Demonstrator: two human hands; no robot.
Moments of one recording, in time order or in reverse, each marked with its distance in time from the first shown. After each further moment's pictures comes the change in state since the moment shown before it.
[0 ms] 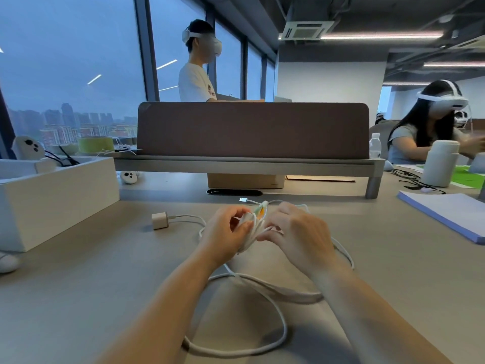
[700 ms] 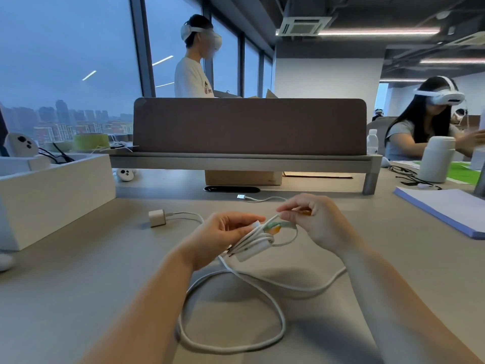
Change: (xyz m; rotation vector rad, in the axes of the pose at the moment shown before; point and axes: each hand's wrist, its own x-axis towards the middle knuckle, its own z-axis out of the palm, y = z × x) left_hand -0.016 0.022 -0.027 -0.428 -0.450 -0.094; right_hand 0.005 0.037 -0.019 0.581 -0.127 0.285
